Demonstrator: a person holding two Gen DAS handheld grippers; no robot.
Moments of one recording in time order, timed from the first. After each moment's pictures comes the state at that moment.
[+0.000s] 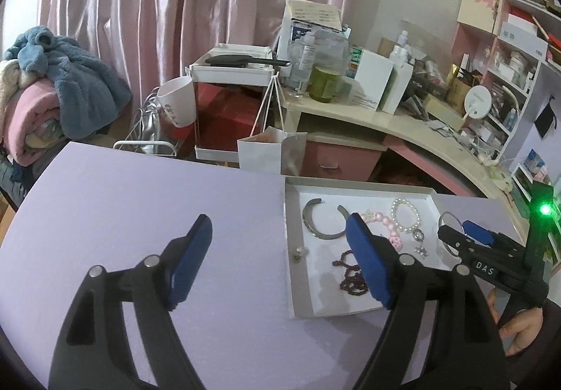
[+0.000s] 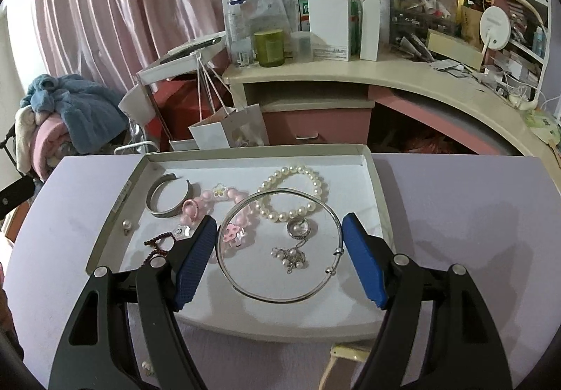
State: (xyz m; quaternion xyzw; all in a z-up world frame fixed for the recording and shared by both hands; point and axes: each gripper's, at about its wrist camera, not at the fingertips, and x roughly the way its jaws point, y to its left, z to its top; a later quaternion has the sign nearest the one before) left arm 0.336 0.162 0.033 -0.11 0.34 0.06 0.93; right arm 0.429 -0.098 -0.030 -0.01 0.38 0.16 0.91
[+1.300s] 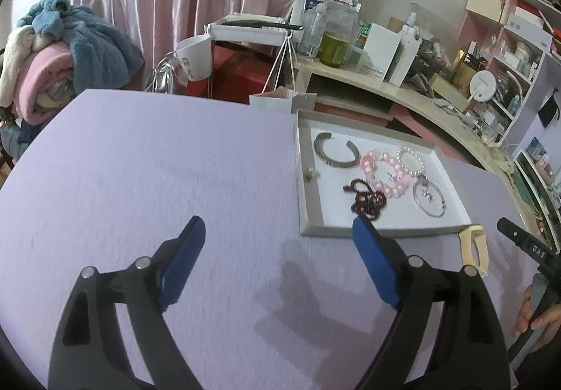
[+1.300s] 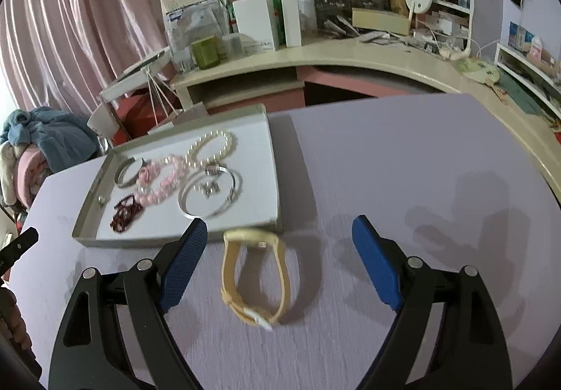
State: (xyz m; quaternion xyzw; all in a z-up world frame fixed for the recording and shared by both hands) left arm 0.274 0.153 -0.014 -0.13 0.37 0.07 0.92; right arm 0.356 -0.192 -0.034 0.05 0.39 0.07 0.92
